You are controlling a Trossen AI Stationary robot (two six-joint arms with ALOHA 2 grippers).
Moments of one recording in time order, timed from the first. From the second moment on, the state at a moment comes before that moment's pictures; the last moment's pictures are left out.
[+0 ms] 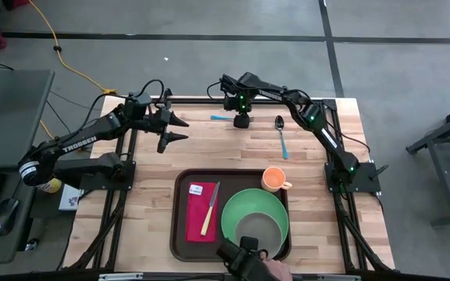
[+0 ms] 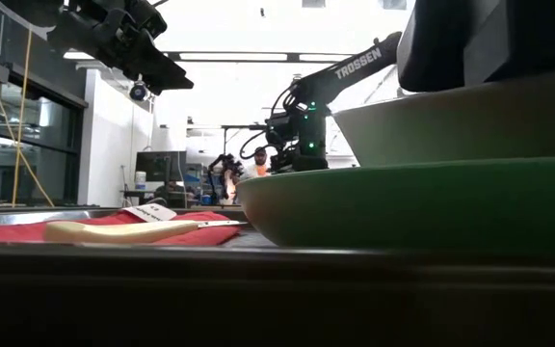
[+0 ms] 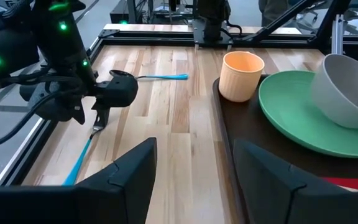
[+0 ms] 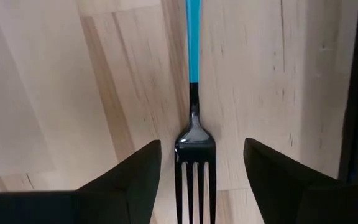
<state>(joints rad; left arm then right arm) 0.65 0.89 0.66 -0.21 0.59 0.29 -0.61 2.49 2.24 -1.26 -0.06 -0.45</state>
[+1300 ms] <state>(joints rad) 0.65 0.89 0.66 -0.21 0.59 0.32 -0.62 2.49 2.24 -1.28 -0.12 -0.48</state>
